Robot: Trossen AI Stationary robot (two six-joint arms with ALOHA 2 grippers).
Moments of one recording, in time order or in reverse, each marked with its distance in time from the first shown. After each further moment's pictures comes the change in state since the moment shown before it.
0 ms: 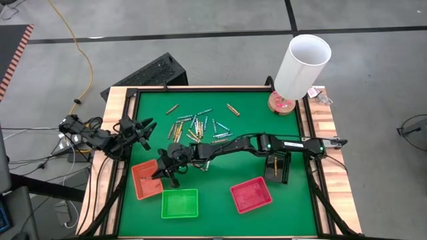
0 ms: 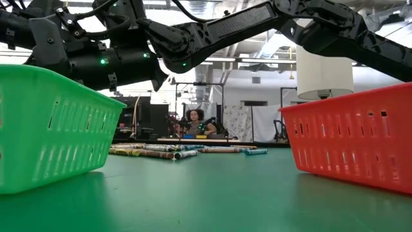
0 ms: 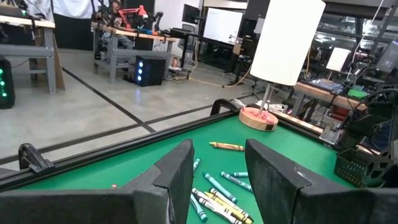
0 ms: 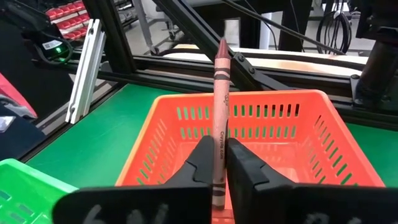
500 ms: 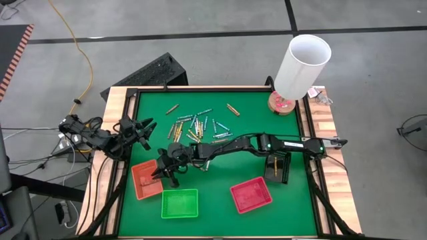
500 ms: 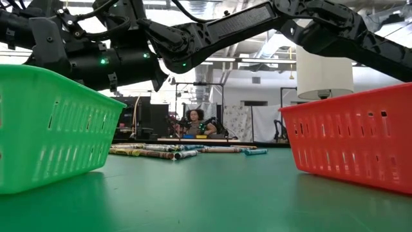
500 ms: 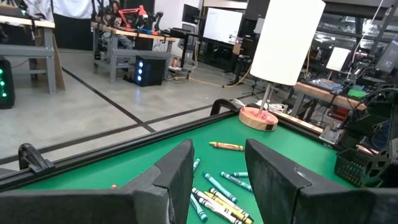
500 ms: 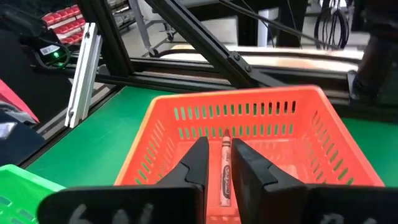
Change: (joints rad) left arm 0.000 0.000 0.000 -0.001 0.000 0.000; right arm -0.008 -0.003 0.000 -0.015 0.004 0.039
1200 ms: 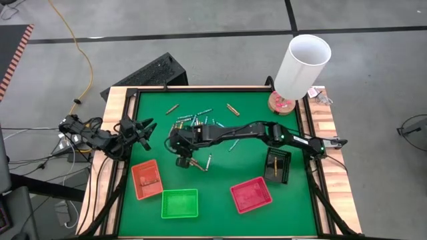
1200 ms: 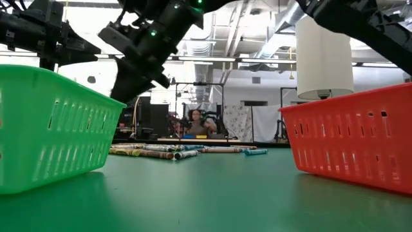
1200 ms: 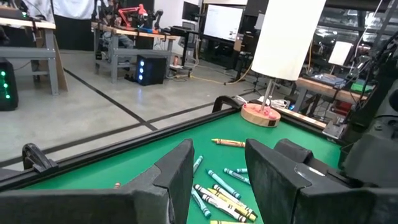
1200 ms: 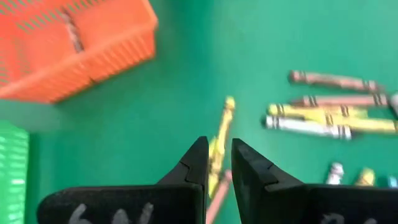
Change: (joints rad) left arm 0.000 0.000 0.000 -0.027 0.000 -0.002; right arm -0.045 -0.259 0.000 -0.881 0.431 0.119
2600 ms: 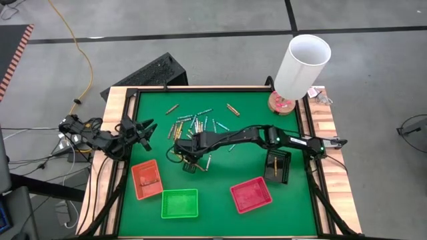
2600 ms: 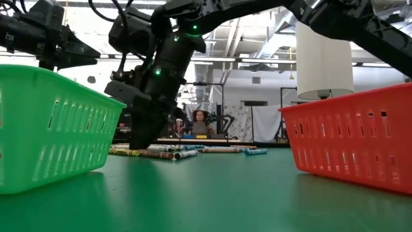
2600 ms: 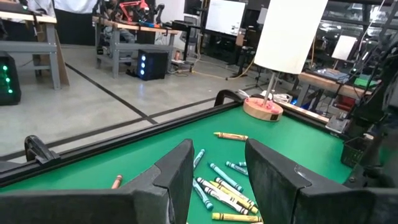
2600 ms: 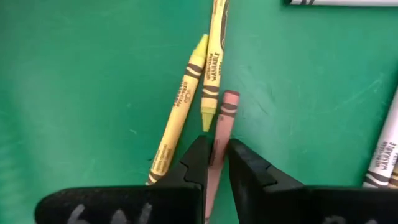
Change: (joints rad) left arm 0.000 0.000 0.000 -0.060 0.000 -0.056; right arm 0.011 0.080 -0.079 -0.089 0.014 0.127
